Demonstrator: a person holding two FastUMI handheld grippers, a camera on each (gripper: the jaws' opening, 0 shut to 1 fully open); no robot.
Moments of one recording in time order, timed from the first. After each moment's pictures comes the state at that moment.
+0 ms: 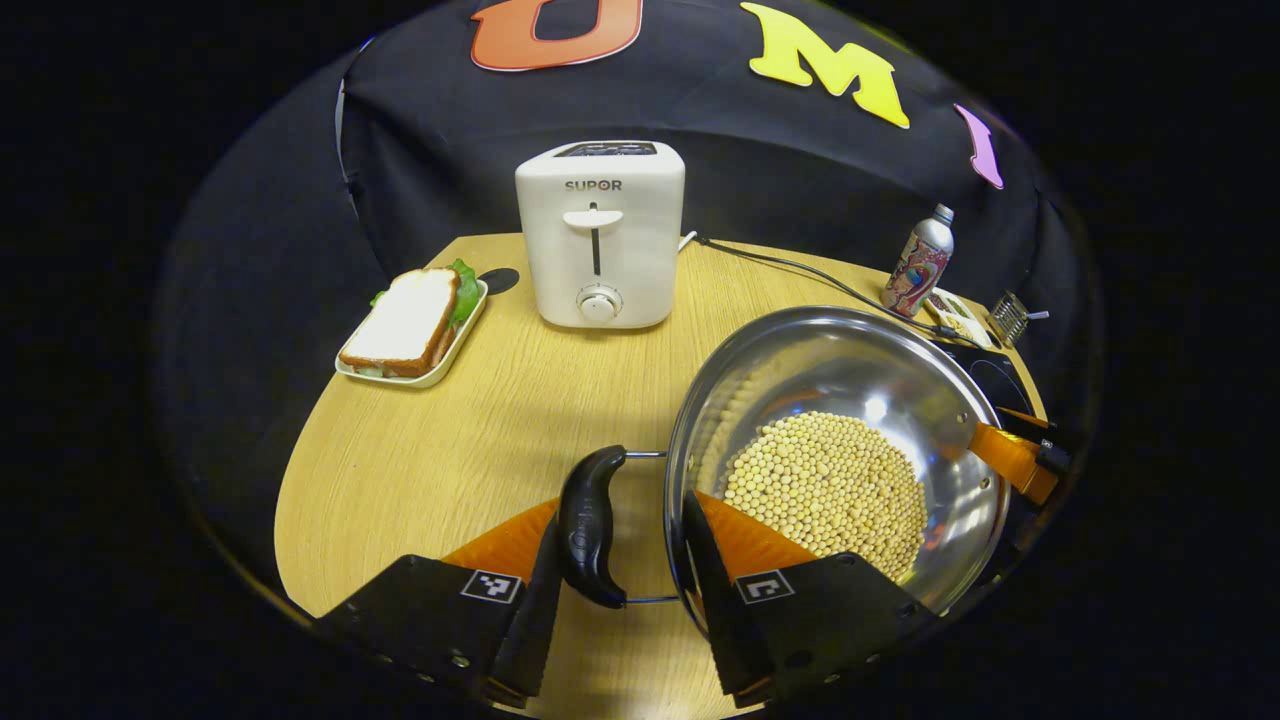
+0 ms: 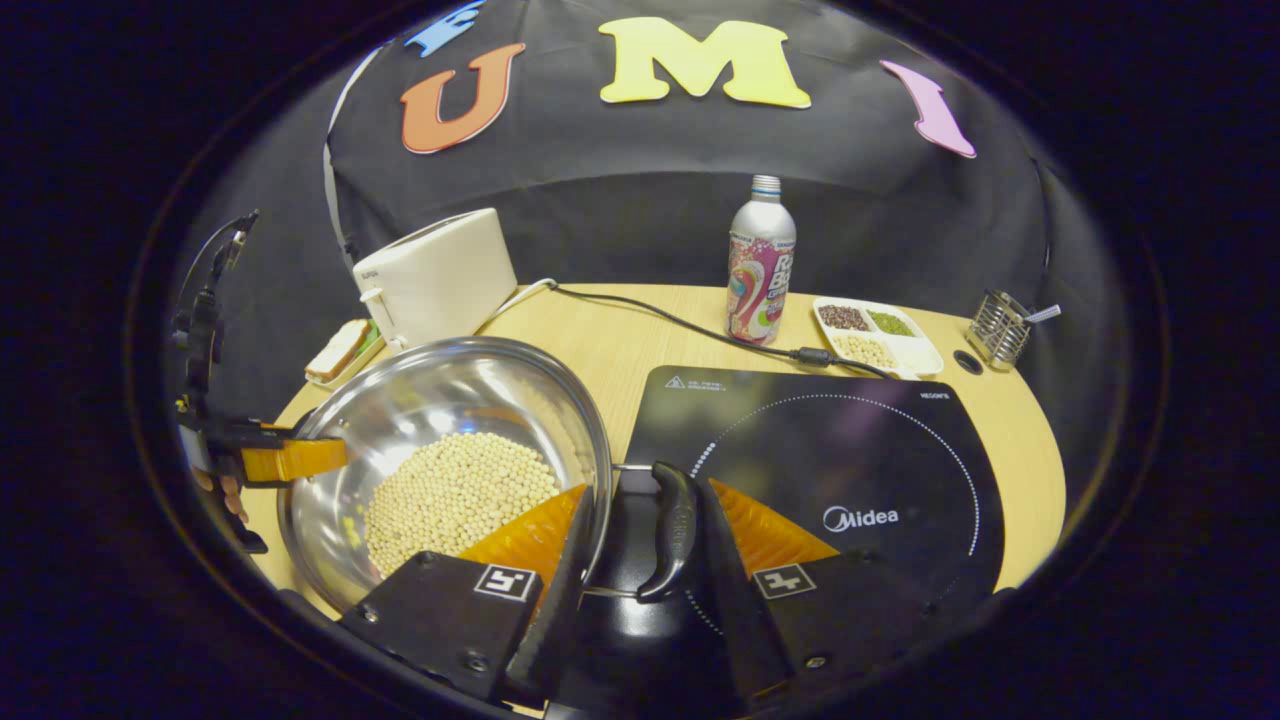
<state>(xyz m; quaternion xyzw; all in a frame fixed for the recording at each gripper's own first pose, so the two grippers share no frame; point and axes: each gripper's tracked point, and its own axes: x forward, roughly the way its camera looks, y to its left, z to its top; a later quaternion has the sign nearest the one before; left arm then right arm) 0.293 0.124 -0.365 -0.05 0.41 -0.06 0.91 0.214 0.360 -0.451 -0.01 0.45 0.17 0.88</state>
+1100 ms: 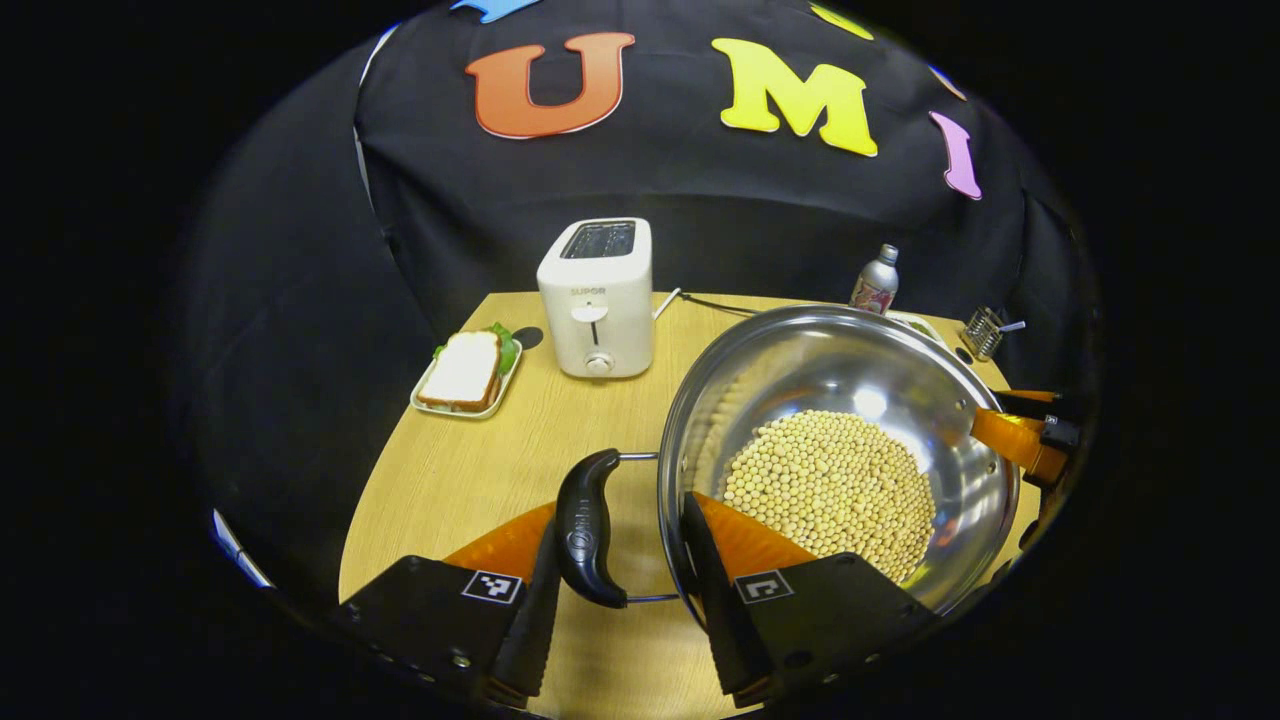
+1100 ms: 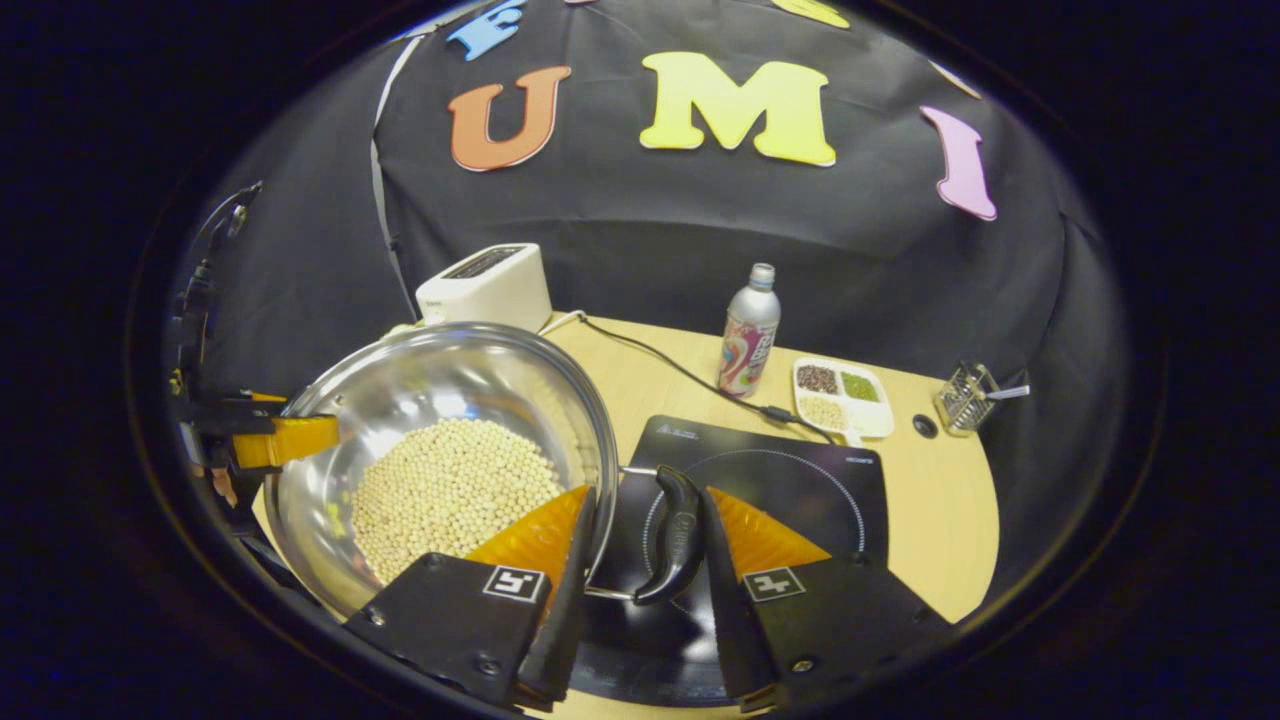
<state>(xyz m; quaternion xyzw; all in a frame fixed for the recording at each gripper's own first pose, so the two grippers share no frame) 0.239 0.106 -0.243 -0.03 0.37 -0.03 0.93 0.206 0.318 -0.329 -0.05 0.42 0.21 0.88</state>
